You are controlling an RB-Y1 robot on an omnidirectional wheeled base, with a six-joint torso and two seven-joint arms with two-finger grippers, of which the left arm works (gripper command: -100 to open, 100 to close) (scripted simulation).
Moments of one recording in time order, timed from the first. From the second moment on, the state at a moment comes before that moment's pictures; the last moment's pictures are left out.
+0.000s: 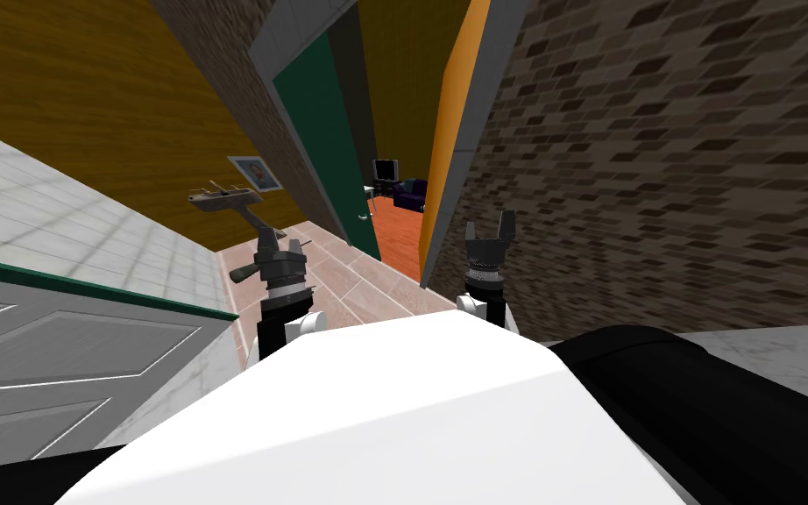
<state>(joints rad) 0.47 0.01 0.06 -2.34 -0.02 -0.35 -0.10</state>
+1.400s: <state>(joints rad) 0.37 0.07 0.06 -2.06 -0.07 -0.44 -0.02</state>
